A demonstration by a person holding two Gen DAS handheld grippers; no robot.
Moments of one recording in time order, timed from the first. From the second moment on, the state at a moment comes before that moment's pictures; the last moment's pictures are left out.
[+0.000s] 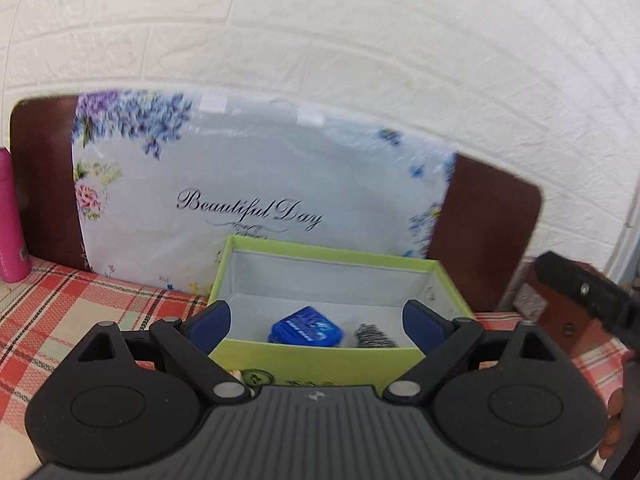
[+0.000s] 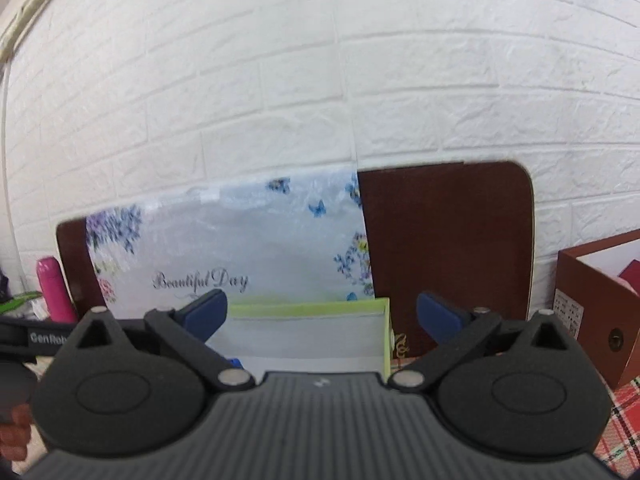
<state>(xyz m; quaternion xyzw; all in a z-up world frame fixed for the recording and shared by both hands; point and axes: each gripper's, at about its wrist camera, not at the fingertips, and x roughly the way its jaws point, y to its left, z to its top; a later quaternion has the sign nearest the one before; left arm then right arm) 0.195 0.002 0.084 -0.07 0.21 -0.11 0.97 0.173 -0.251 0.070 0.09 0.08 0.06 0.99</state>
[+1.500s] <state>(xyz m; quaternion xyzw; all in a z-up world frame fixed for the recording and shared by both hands) 0.051 0.022 -0.030 -0.07 0.30 -0.08 0.95 0.000 -0.227 -0.057 0.12 0.30 0.10 0.94</state>
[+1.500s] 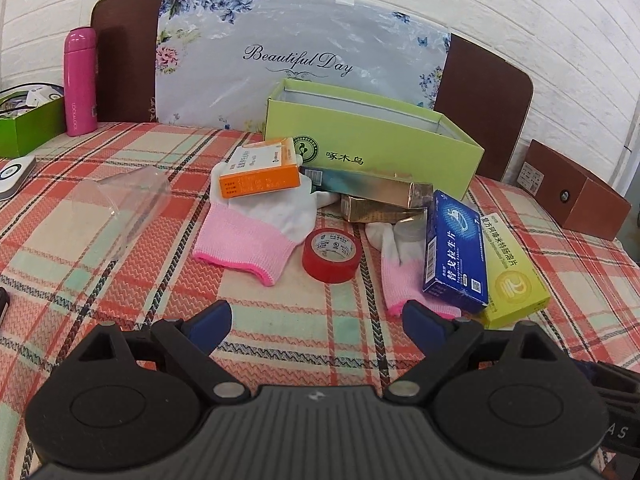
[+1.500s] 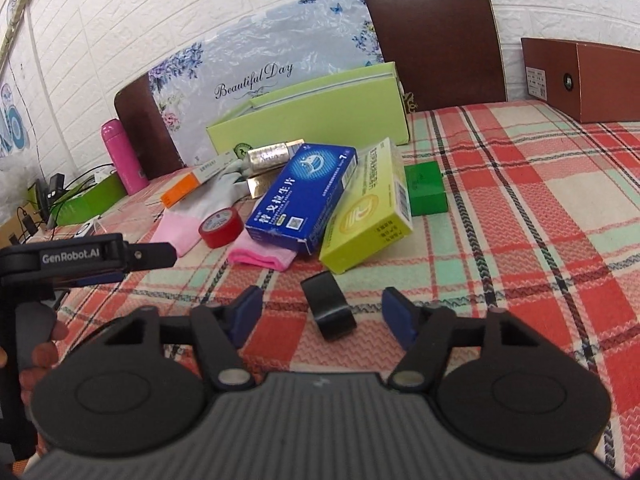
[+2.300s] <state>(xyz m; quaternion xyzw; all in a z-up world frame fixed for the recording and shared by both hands) 0.136 0.004 -0.044 -0.06 0.33 -0.10 0.94 -0.002 -0.224 -0.056 0.11 0.30 0.11 0.94</state>
